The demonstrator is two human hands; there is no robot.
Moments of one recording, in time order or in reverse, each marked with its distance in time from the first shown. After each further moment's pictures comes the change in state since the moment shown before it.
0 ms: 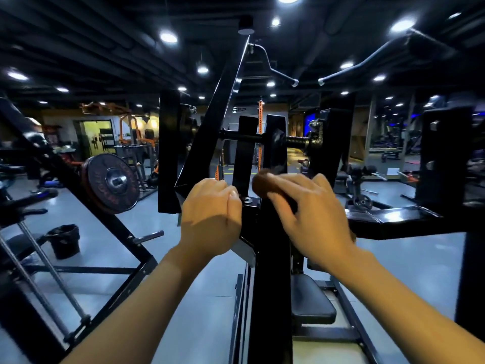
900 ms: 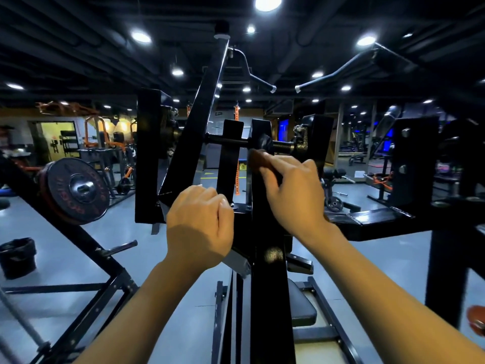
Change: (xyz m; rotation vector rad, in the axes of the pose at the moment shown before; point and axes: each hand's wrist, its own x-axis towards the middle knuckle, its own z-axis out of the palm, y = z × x) left_hand -0.002 -0.003 0.006 -0.053 0.128 0.039; right_hand 0.048 0.002 0.023 -0.050 0.101 0.173
